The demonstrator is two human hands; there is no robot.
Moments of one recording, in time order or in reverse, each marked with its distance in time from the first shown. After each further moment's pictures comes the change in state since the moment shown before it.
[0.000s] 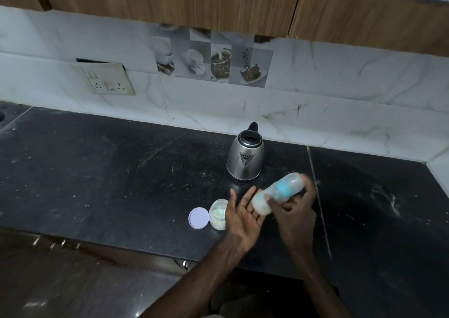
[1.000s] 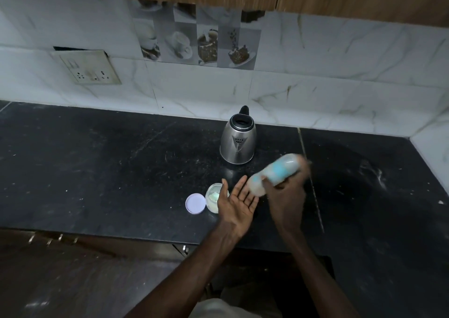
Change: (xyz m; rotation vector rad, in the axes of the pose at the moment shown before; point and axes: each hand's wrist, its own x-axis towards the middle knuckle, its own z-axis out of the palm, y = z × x) left_hand -0.011 -0.003 -0.019 0.032 0.019 -0.034; right_hand -0.016 -0.018 0.004 -0.045 0.082 0.032
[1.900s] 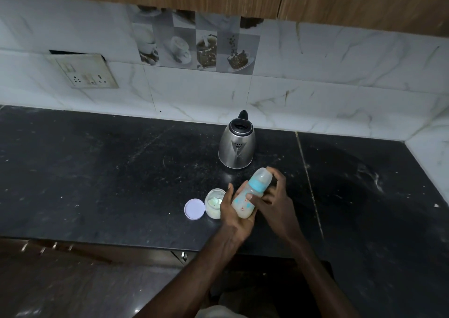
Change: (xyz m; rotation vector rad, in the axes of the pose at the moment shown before) left_hand 0.000 0.003 0.008 -0.123 0.019 -0.038; right_hand 0.001 0.028 0.004 0.086 -0.479 -0.002
